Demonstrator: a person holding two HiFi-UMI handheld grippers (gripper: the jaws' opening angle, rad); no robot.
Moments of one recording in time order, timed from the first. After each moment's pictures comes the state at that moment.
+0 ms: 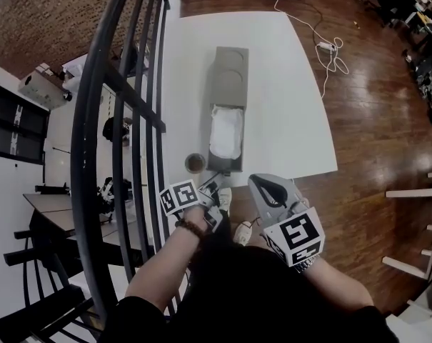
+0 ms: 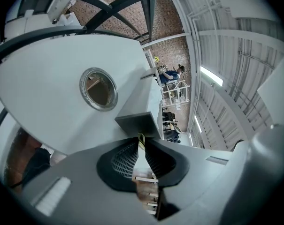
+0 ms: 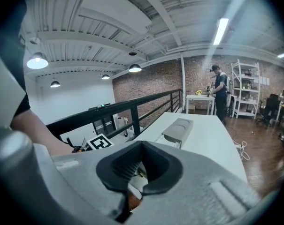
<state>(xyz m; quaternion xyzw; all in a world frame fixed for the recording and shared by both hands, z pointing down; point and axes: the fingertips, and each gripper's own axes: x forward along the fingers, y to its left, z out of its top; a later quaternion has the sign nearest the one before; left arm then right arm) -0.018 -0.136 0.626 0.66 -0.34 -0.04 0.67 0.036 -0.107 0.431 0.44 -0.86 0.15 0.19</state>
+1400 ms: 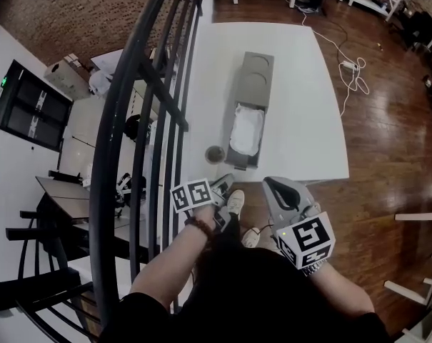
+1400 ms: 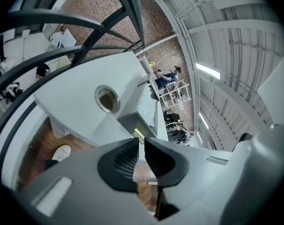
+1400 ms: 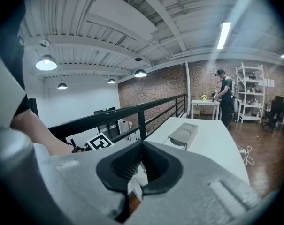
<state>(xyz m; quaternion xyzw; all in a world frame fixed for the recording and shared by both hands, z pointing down) -0.041 -0.111 0.609 0.69 -0.39 -0.02 0.61 0.029 -0.073 0.413 0.42 -0.88 0.12 0.17</state>
